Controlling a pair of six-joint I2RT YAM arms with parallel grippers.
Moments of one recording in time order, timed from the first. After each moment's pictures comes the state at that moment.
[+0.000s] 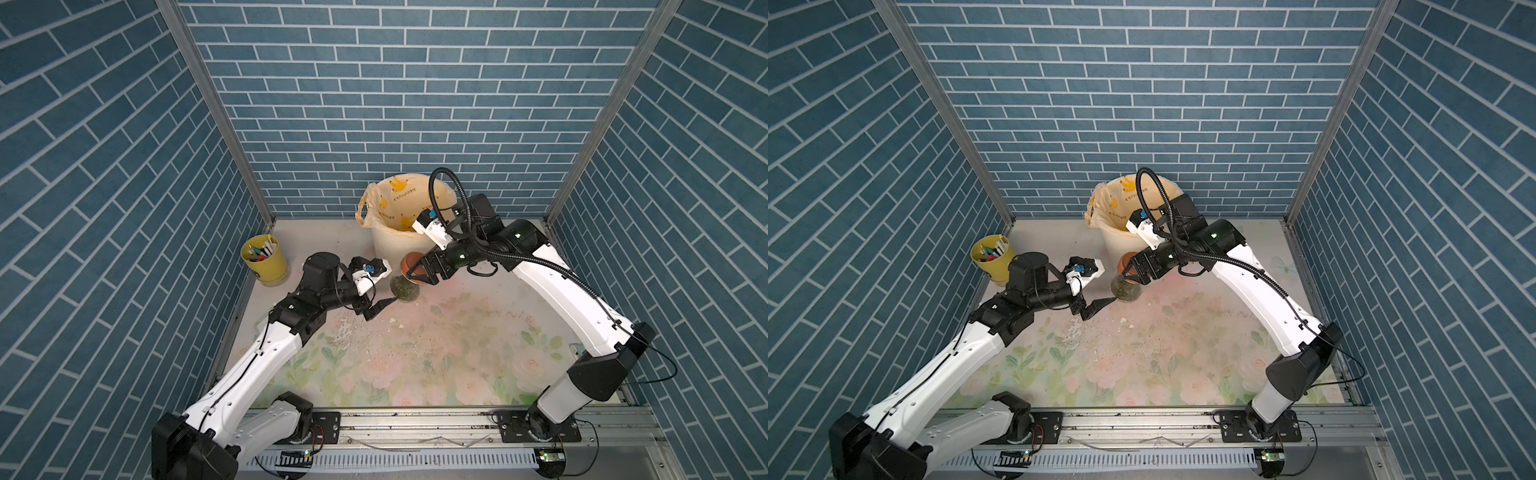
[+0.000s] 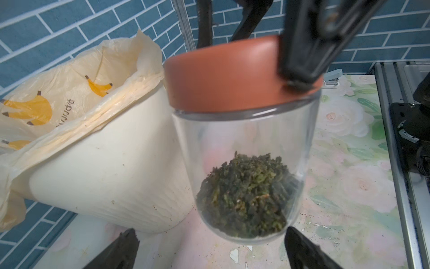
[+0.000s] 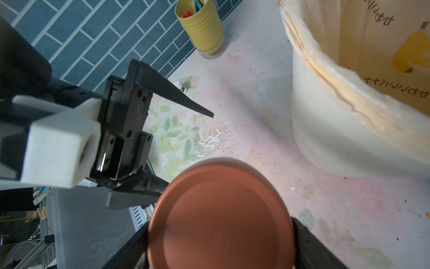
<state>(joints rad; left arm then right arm) -0.45 1.05 0.90 -0.28 0.52 0.51 0.74 1.63 1.88 -1.08 -0.46 0.02</state>
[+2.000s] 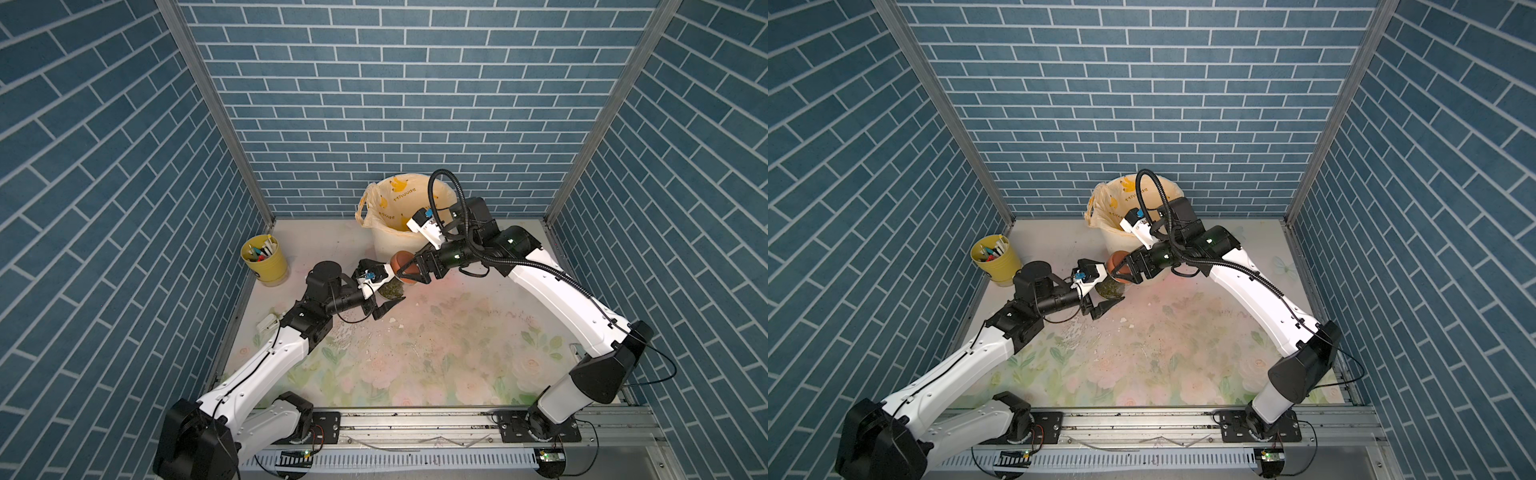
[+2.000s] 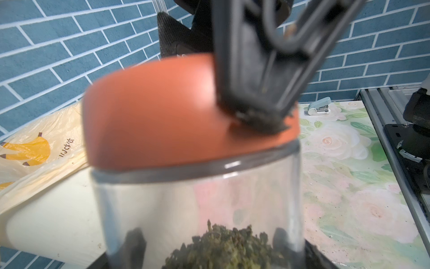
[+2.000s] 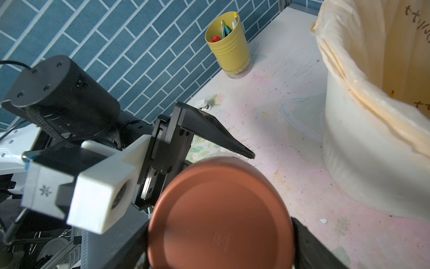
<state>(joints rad) -0.46 1.07 0.73 0.09 0.59 0.44 0.74 1.60 1.76 -0.88 -0.59 0.08</state>
